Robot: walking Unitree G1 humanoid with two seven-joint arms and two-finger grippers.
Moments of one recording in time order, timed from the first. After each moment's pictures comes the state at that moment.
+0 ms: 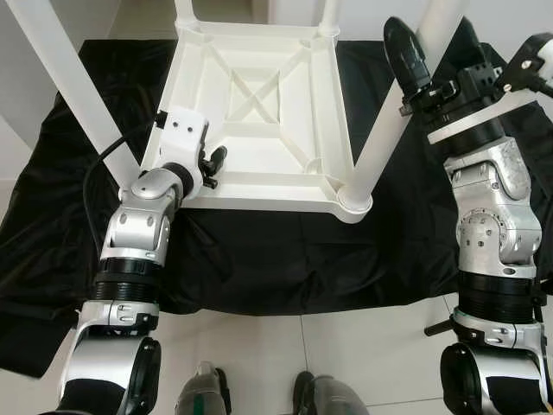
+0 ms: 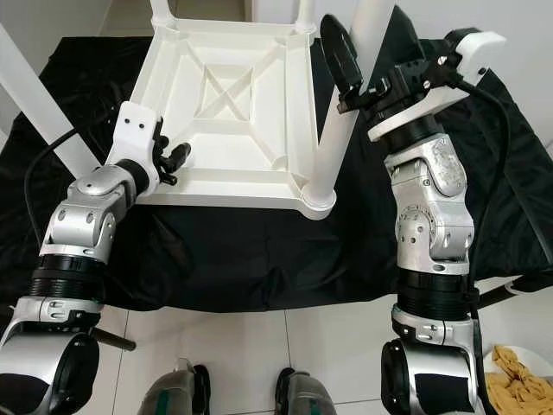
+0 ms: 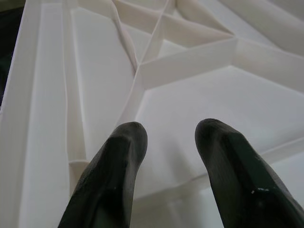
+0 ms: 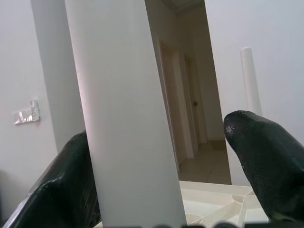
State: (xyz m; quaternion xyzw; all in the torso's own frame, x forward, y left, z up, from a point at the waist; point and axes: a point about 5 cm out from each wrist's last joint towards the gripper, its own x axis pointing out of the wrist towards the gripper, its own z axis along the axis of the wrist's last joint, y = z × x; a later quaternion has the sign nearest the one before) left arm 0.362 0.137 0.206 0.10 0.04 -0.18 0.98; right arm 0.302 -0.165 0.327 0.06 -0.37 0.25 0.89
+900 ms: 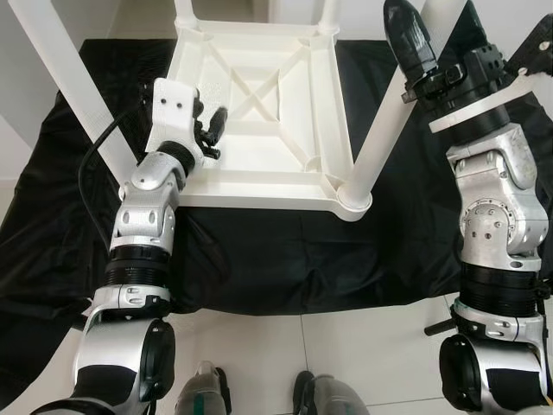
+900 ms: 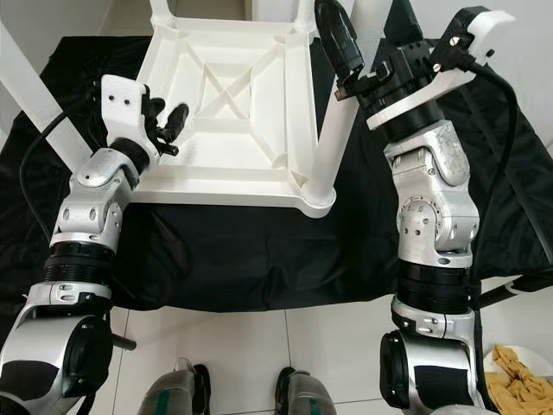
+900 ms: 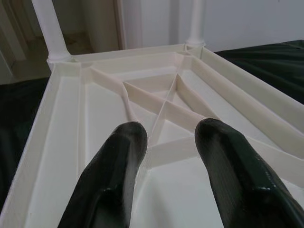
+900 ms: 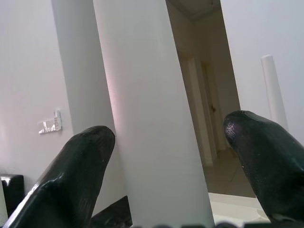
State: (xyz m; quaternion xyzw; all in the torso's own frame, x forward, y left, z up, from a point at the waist) left arm 0.379 0.143 0.230 0.04 -0.11 -0.17 0.98; right arm 0.296 -0.160 0.336 0.08 -0.38 0.29 0.88
